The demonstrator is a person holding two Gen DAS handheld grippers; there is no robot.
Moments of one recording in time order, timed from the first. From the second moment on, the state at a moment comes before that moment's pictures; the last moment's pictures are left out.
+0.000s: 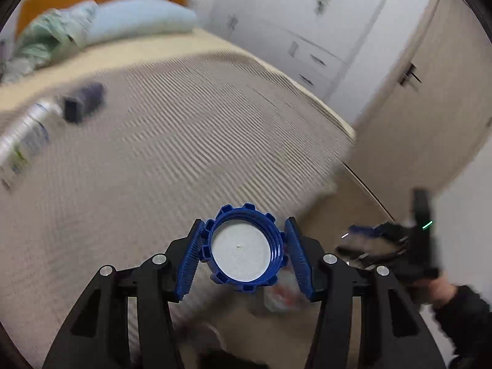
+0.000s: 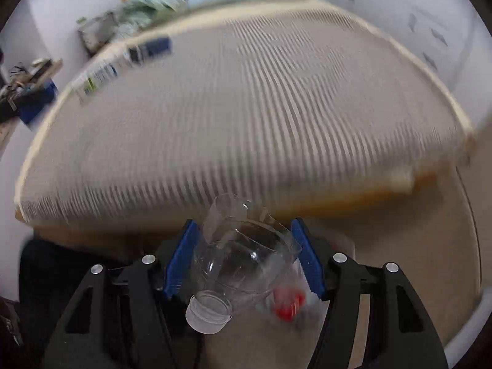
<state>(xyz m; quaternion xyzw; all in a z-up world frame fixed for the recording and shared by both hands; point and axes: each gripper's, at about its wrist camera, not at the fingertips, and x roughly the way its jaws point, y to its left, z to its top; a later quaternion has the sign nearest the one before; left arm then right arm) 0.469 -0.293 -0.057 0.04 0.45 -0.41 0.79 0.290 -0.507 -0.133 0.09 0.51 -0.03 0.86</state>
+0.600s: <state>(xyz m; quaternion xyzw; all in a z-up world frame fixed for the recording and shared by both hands) 0.387 -0.395 -0.216 0.12 0.55 -0.41 0.72 0.323 -0.632 -0.383 0.18 0.49 -0.22 0.82</state>
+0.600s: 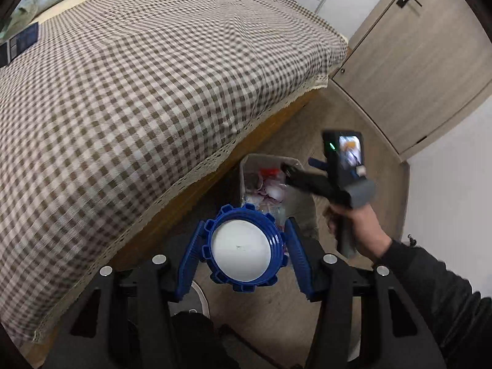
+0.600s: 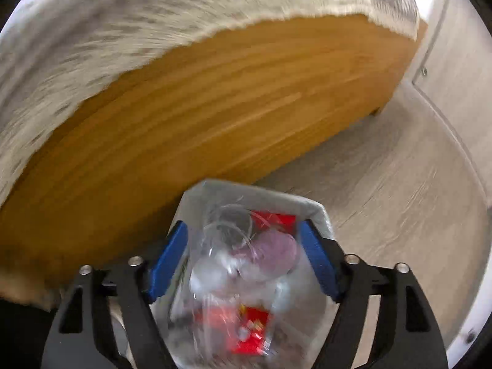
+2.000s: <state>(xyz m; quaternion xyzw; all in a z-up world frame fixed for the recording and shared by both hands) 0.363 -0.578 -0.390 0.19 0.66 -0.44 0.58 0.096 -0.605 -0.362 0.34 0.45 -0.30 0.77</state>
